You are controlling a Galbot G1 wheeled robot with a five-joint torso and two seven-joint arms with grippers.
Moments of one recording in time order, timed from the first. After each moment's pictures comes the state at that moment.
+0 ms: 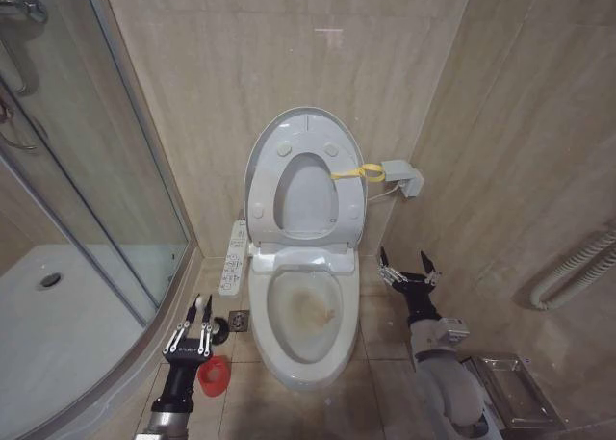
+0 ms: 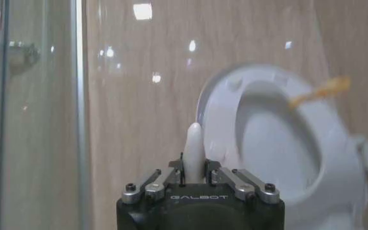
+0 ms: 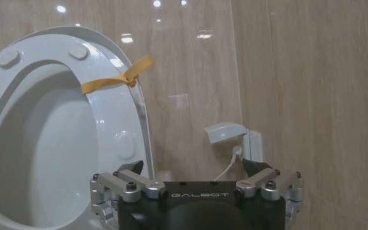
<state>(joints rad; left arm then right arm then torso) 1.68 -1.33 -0.47 -2.14 -0.01 -0.45 -0.11 -1.35 1.41 0.54 2.05 0.25 0.02 0.16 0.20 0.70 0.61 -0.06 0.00</state>
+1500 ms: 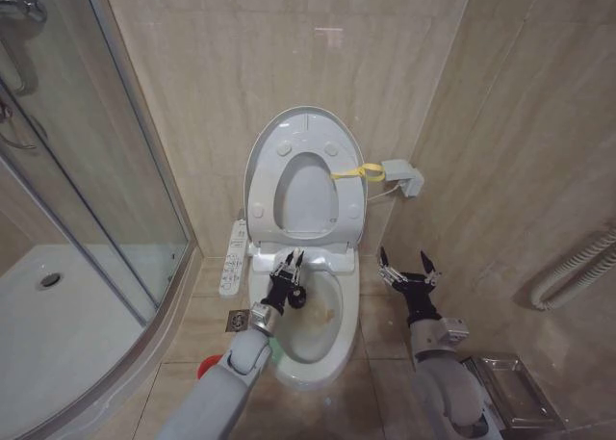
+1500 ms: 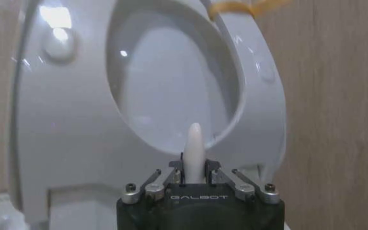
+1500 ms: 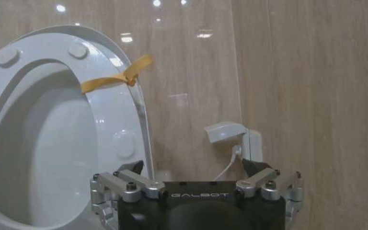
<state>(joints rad) 0.82 -1.33 0.09 -1.33 -0.25 -0.41 -0.06 -1.35 1.41 0.54 2.05 0.25 0.02 0.16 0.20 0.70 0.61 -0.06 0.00</state>
